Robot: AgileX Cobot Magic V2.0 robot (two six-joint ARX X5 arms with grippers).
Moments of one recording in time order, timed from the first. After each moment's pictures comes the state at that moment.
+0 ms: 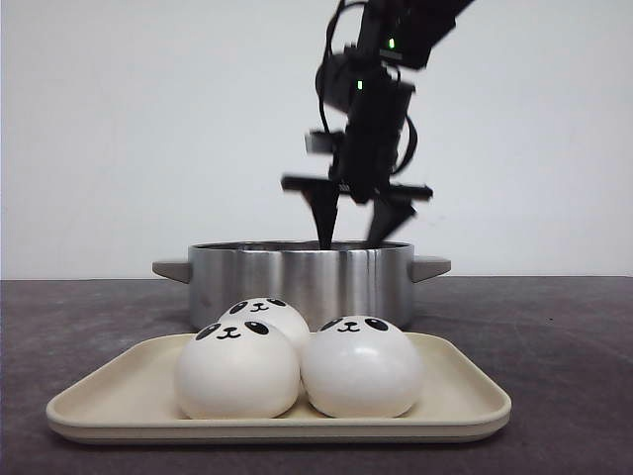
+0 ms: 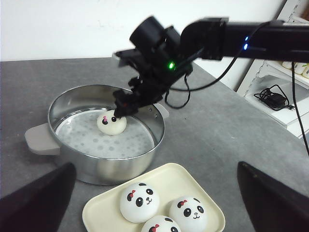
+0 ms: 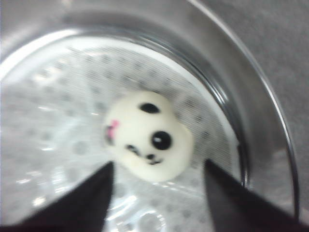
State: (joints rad) left arm -0.38 0.49 0.82 -0.58 0.33 -0.18; right arm 0.51 2.22 2.01 -0.82 0.00 0.25
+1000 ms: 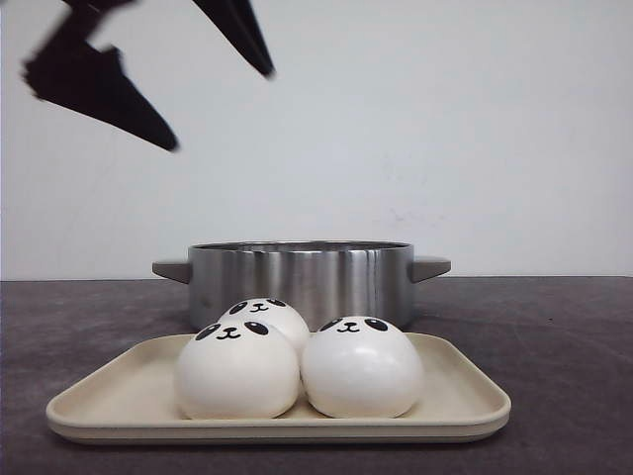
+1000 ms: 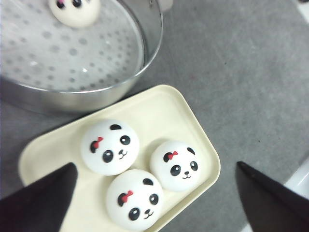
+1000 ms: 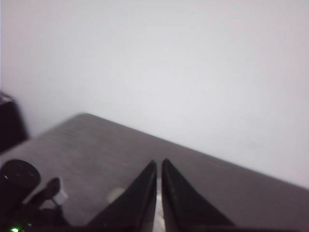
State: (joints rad) left arm -0.65 1.25 1.08 -0.63 0.23 -0.31; right arm 1.07 1.14 2.10 -1.11 0.53 0.13
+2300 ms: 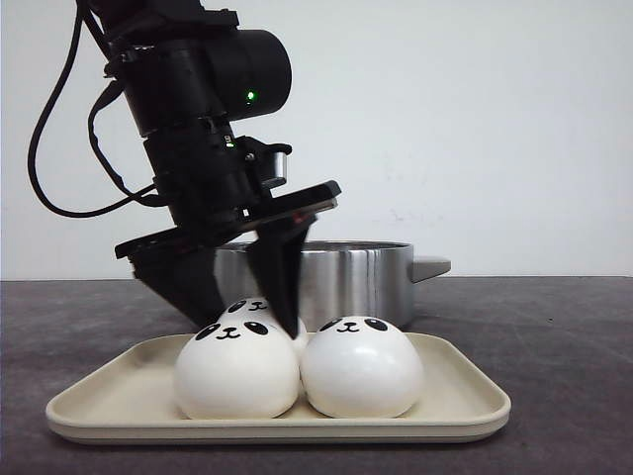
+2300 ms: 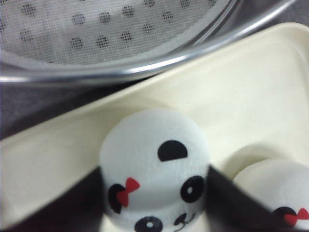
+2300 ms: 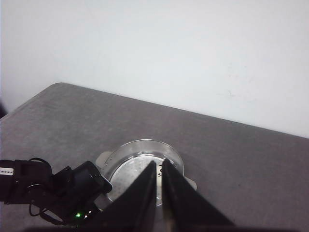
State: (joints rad) left arm -0.69 1.77 1.18 -0.59 0.11 -0.33; right arm 1.08 1.11 2.10 -1.30 0.58 0.29
